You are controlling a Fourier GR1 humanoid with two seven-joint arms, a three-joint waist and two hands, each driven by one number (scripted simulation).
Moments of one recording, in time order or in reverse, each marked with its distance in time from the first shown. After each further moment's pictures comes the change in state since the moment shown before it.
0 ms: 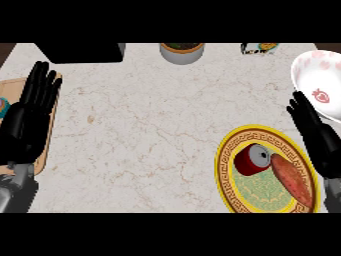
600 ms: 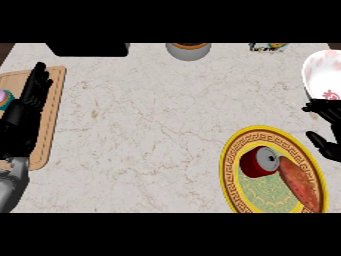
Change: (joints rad) left arm -0.028 0.086 -0.028 0.098 -0.157 0.019 0.048; right arm -0.076 -0.053 -0.187 0.252 -0.184 0.449 -0.334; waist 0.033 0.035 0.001
